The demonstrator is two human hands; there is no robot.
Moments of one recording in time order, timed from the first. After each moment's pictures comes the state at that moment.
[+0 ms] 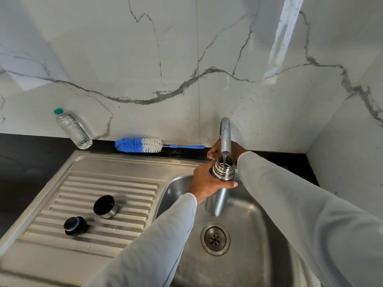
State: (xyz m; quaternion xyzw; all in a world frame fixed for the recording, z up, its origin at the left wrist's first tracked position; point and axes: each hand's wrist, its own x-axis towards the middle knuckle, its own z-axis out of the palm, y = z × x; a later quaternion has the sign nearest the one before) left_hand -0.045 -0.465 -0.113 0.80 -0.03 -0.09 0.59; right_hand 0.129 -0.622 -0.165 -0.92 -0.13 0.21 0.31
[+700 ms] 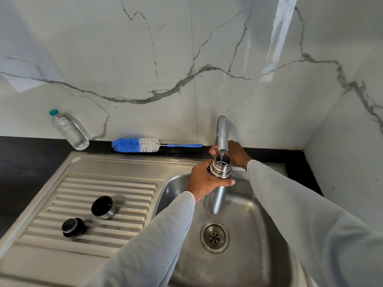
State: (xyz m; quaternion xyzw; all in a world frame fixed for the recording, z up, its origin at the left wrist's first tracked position) left_hand -0.043 -0.466 -0.115 0.81 -0.02 -0.09 0.58; right_hand 0.071 -0.627 -0.138 -0.91 -0.09 0.10 0.38
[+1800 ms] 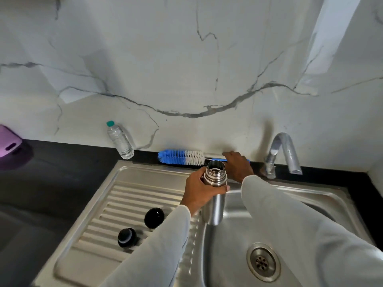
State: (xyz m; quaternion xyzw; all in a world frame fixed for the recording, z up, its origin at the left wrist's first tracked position) left_hand -0.037 -0.297 -0.091 0.81 0.03 -0.01 0.59; right_hand 0.103 -0.460 -0.157 -0.98 -0.13 -0.02 0.11
